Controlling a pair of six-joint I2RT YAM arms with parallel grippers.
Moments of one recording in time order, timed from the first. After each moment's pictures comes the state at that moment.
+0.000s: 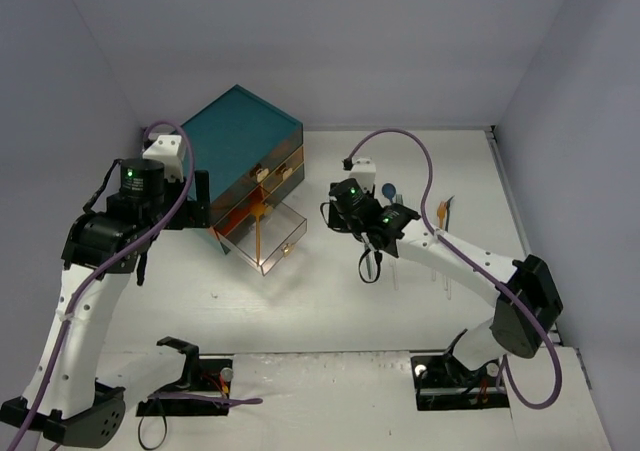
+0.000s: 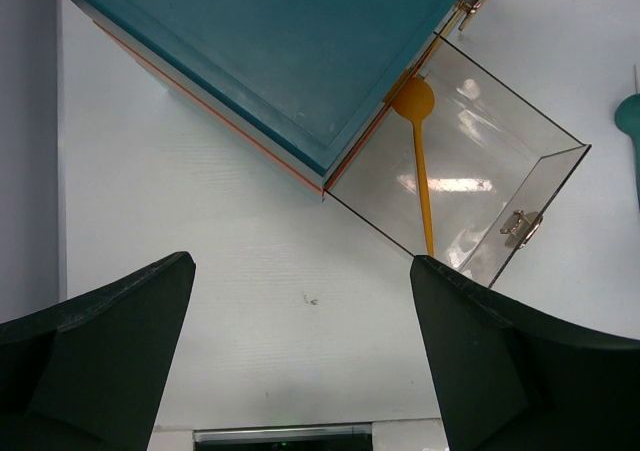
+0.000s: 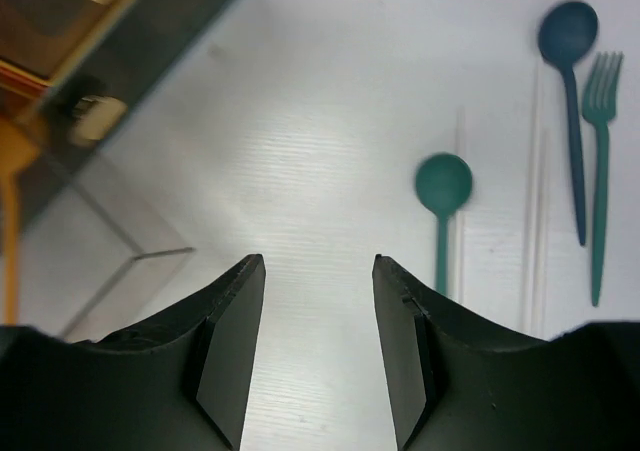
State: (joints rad) left arm -0.29 1.01 1.48 -1.11 -0.18 -0.16; right arm 0.82 1.49 1.14 -0.38 0.48 0.58
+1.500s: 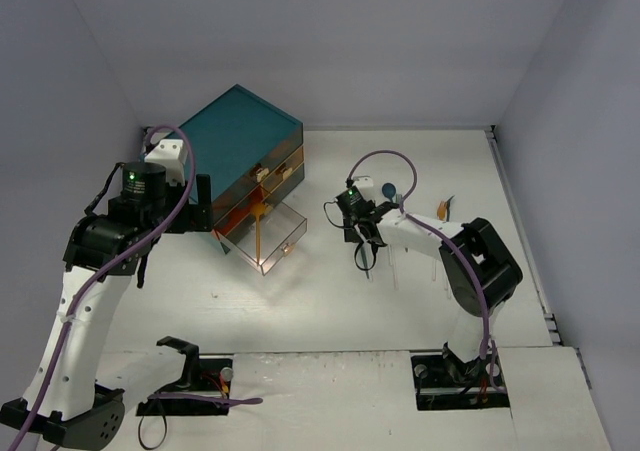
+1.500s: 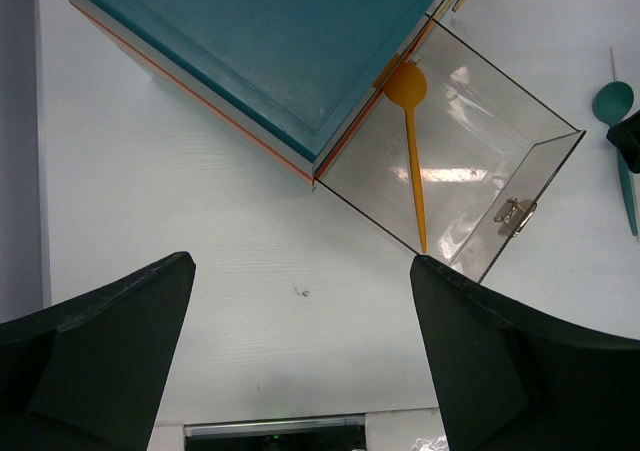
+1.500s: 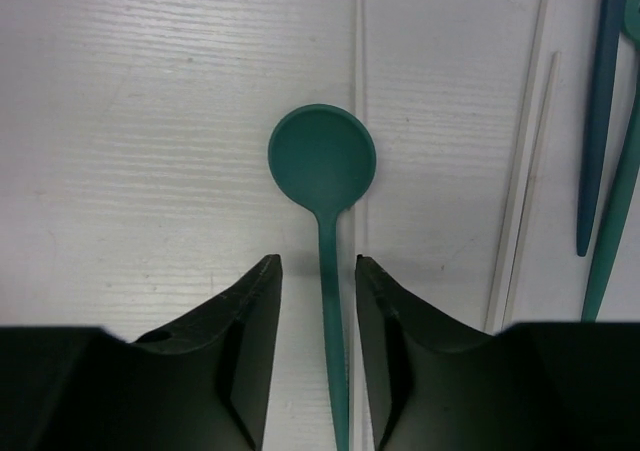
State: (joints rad) left arm -0.29 1.00 1.44 -1.11 -0.16 -0.18; right arm 0.65 1.77 1.06 -0.32 0.36 0.48
